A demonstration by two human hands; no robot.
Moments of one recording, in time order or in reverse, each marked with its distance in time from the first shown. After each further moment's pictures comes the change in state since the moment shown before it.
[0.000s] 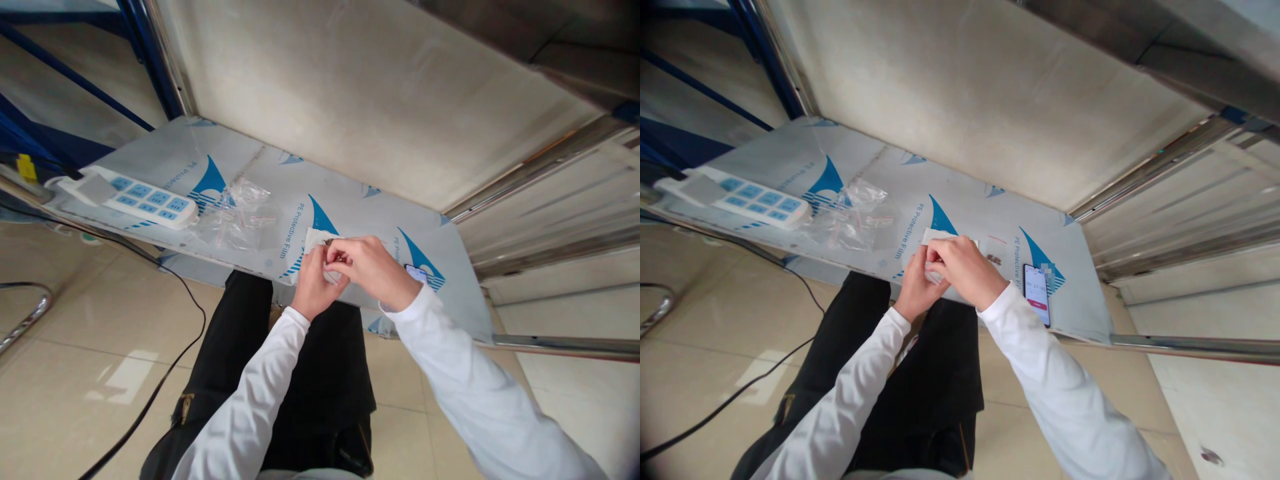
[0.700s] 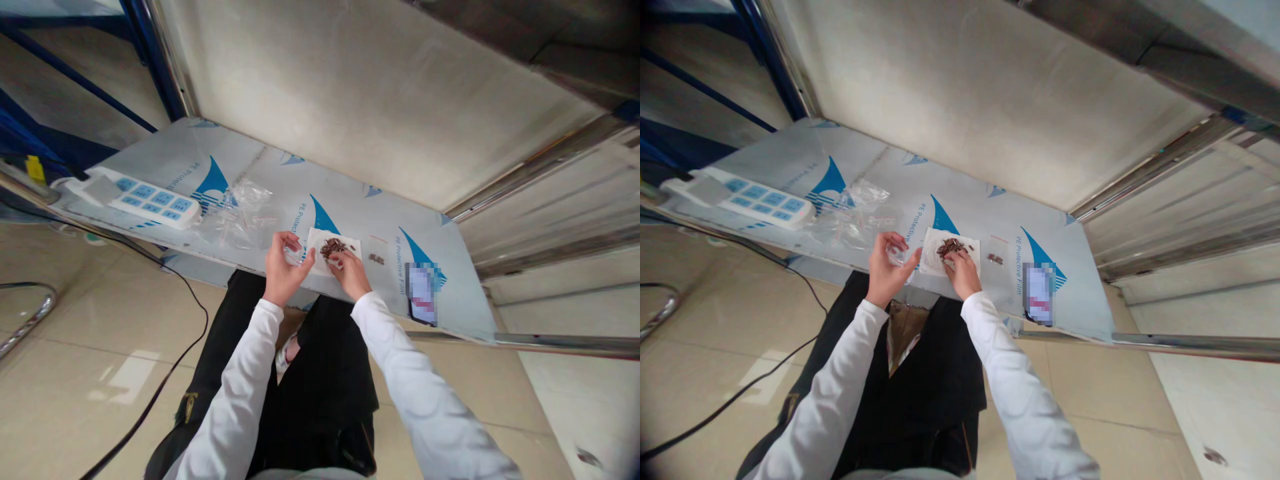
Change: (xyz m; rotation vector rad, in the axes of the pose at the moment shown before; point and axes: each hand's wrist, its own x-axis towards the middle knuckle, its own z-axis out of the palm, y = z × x) left_hand 0.014 -0.034 -0.044 -0.062 0.202 -0.122; right_hand -0.002 0.096 0.126 0.091 0.281 0.318
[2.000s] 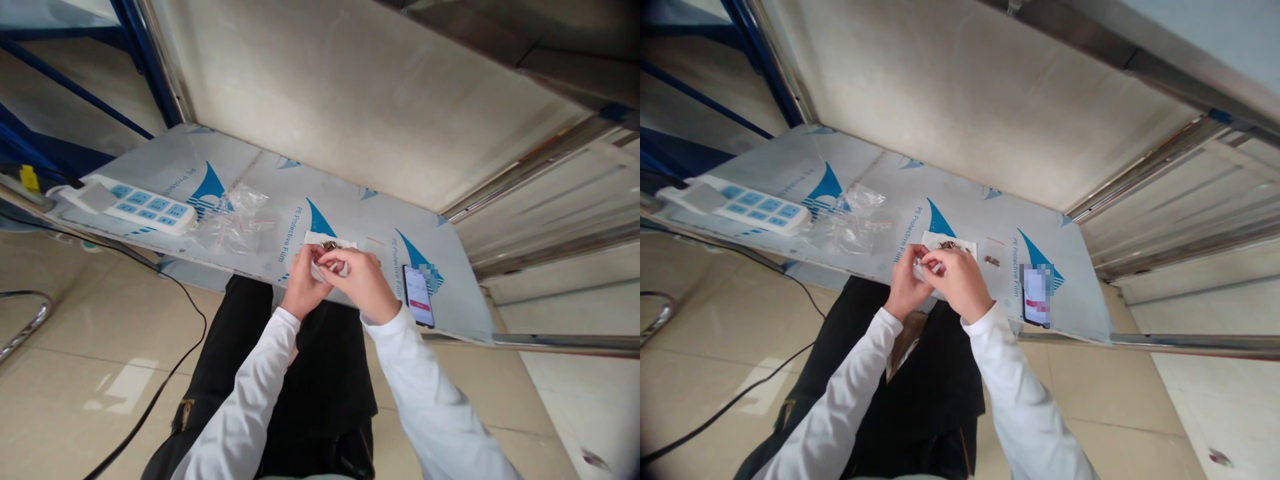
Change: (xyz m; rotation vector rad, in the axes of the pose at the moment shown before) left_hand -0.020 0.023 0.028 -0.044 -0.215 0.070; right_hand -0.020 -0.101 -0.092 0.151 -0.007 -0.203
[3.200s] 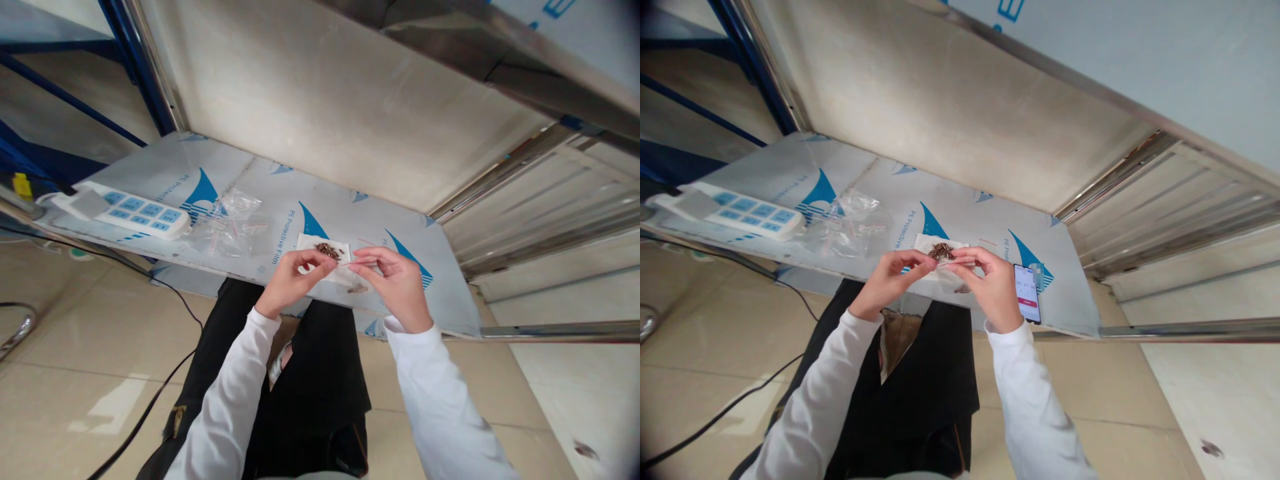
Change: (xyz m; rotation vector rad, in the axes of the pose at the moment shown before) left_hand 0.023 0.040 -0.036 -0.373 -0.377 -0.209; right_hand -0.031 0.021 -0.035 0.470 0.271 0.232
